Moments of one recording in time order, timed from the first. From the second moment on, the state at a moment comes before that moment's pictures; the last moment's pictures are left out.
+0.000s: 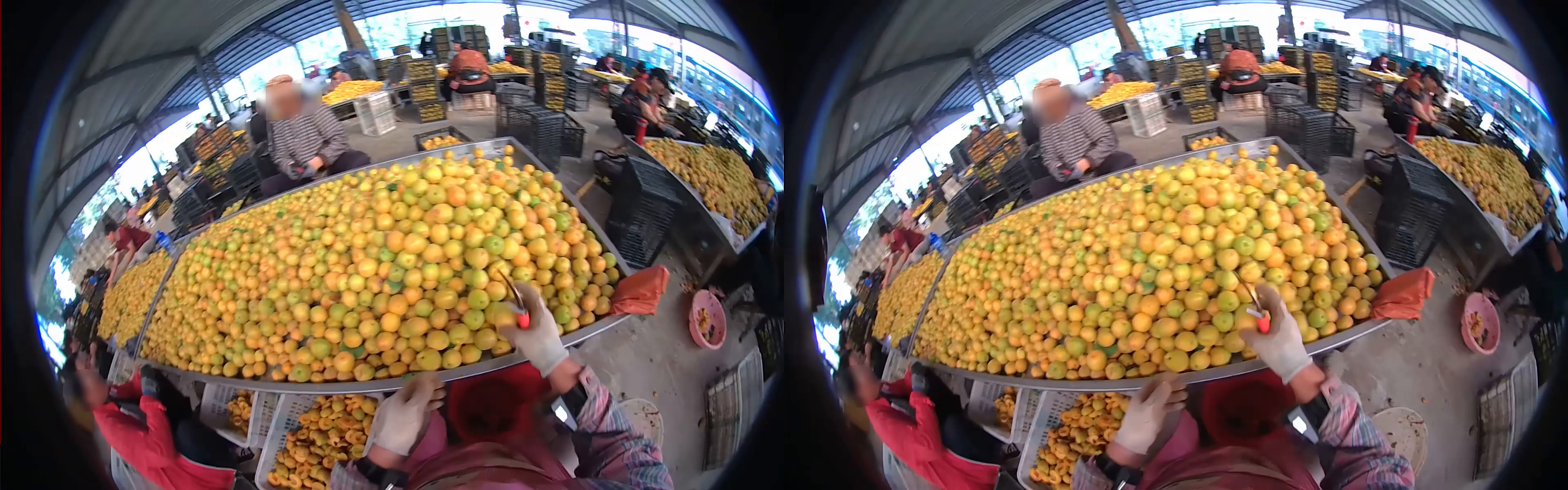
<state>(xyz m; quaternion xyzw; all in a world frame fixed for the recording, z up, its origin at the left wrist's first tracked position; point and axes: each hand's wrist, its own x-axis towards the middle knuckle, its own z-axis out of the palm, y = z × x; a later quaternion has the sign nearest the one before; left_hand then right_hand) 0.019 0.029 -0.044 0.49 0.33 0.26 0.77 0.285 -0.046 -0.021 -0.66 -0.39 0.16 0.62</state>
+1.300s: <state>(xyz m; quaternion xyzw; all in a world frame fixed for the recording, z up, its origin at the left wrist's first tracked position) 0.006 0.006 0.010 0.73 0.25 0.25 0.59 0.146 -0.108 0.014 -0.45 -0.38 0.49 0.64</state>
